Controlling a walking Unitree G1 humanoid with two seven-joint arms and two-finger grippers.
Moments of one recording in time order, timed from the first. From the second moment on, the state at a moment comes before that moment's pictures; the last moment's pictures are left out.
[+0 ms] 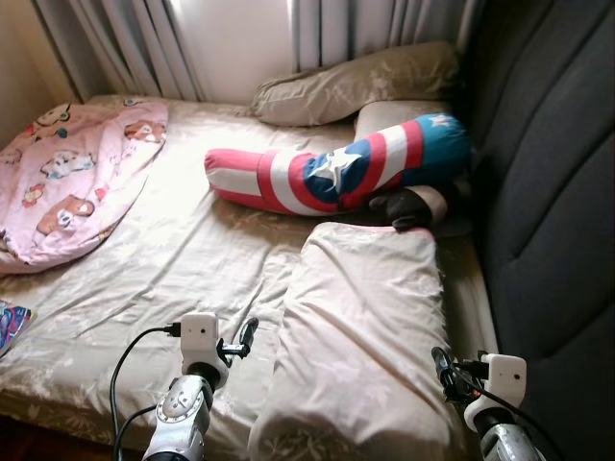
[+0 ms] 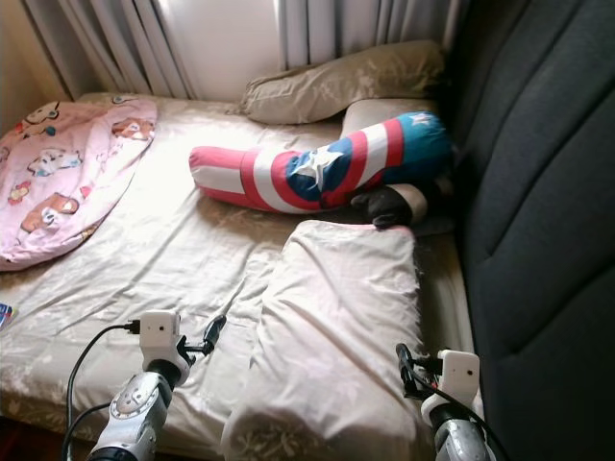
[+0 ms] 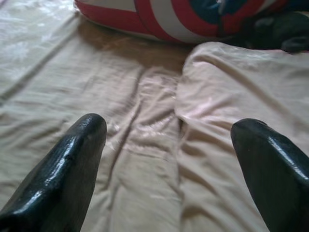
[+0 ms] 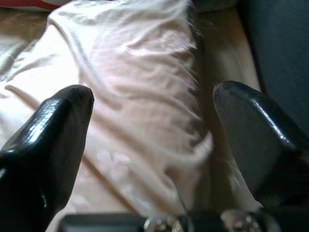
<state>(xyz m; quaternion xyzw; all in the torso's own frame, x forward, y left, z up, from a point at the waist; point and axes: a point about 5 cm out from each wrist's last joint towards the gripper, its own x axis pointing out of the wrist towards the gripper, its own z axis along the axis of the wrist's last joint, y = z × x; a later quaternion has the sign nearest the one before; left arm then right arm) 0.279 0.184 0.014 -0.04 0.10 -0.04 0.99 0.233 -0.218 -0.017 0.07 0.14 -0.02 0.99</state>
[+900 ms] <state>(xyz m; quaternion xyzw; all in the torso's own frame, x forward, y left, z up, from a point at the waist) 0.305 0.173 0.042 -0.04 0.06 -0.08 0.99 0.237 -0.222 -0.015 0.08 0.14 -0.04 0.99</state>
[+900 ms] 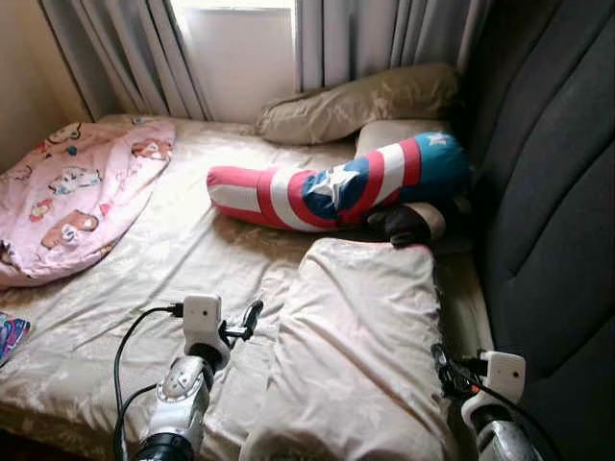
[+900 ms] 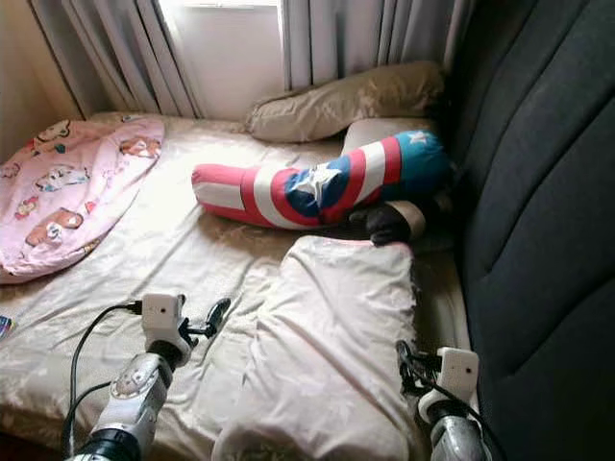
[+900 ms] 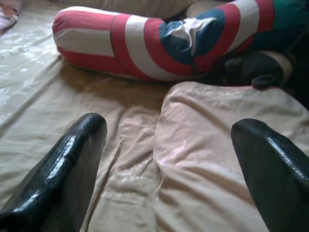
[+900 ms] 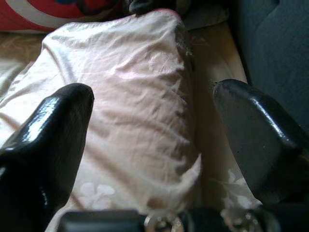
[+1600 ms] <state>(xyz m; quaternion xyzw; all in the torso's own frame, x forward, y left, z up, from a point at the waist) 0.300 0.157 0.041 -0.04 0.05 -0.12 0.99 0.239 -0.237 0.000 0.08 0.09 -0.08 0.99</state>
